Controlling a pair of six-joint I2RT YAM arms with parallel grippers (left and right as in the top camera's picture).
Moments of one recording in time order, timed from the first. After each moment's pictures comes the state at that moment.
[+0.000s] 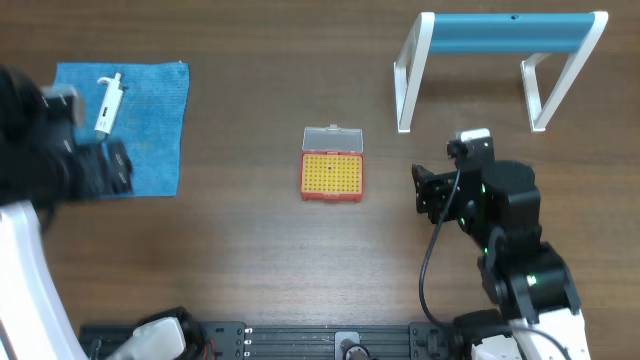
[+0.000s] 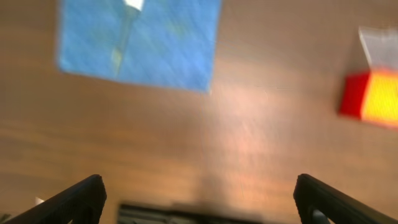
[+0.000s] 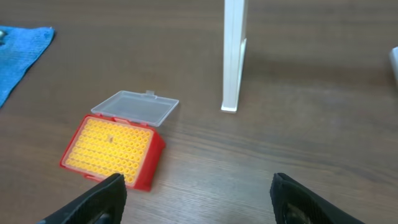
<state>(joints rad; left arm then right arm) 0.34 1.26 1.68 -1.62 0.08 0.15 0.20 0.76 0.74 -0.59 -0.10 0.09</state>
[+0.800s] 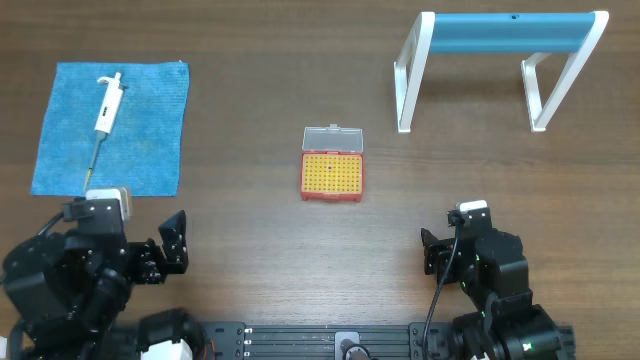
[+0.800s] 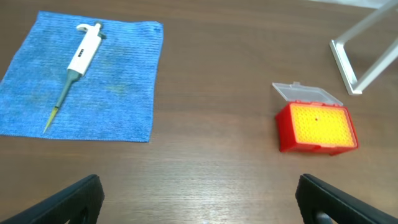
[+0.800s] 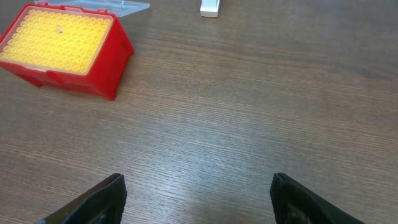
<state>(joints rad) 0.29 0.54 1.03 -1.19 0.31 0.07 0.22 0.35 0.42 -0.82 -0.03 0.07</state>
